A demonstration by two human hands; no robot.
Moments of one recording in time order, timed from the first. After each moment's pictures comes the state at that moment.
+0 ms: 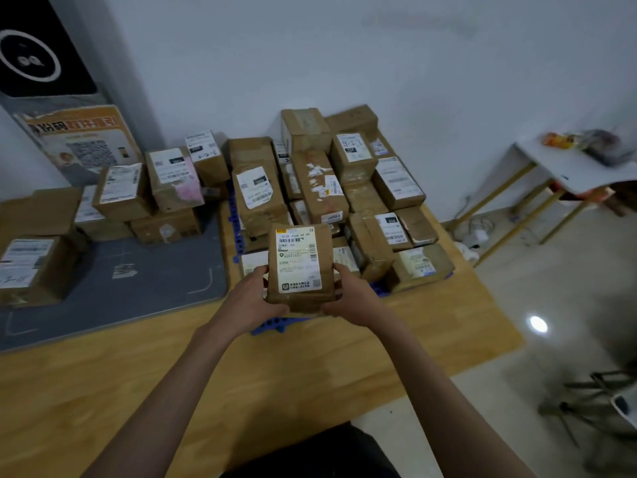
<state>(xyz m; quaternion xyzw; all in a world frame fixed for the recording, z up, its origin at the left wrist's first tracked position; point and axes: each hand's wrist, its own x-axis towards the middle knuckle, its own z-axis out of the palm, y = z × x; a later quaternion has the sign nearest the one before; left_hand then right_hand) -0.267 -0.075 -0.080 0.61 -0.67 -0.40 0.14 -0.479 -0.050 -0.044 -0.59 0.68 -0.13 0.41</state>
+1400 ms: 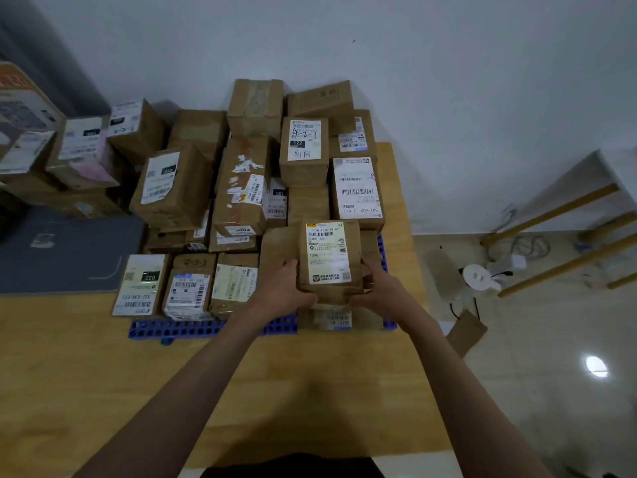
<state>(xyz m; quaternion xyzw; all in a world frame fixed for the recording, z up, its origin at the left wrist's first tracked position) -0.597 -0.204 -0.111 0.71 -0.58 -0.40 0.07 -0.808 -0.223 -0.104 -0.62 0.61 -0.07 0.48</state>
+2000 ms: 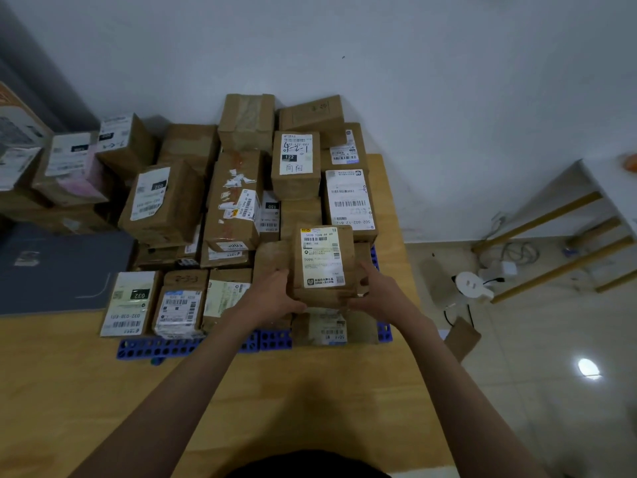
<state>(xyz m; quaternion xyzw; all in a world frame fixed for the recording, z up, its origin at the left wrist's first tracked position) -0.582 -0.226 -0.118 0.69 -0.62 -0.37 0.02 -0.808 -0.238 -0.098 -0.66 0.62 -0.06 0.43</state>
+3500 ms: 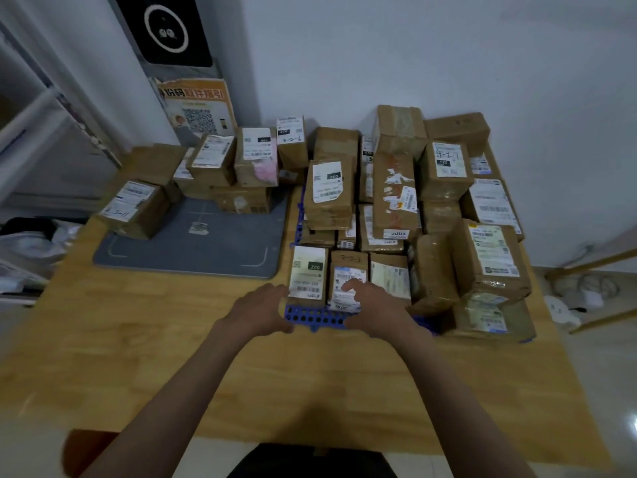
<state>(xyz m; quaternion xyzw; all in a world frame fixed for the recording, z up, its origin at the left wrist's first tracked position) -0.248 -0.060 -0.095 0.73 -0.60 -0.32 -0.06 -0.474 -0.111 -0.070 -0.77 0.53 0.09 0.34</state>
